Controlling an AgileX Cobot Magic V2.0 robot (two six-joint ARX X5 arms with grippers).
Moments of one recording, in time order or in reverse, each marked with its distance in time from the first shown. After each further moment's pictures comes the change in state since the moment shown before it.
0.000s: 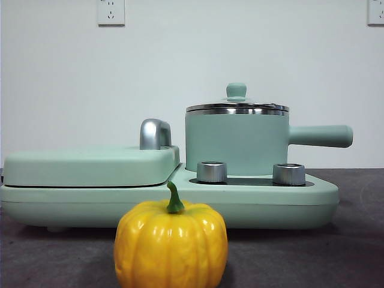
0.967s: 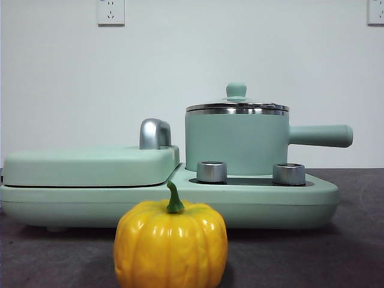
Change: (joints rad) left arm 0.000 0.147 0.289 -0.166 0.056 -0.199; right arm 0.001 0.166 0.337 -0.168 -0.087 0.526
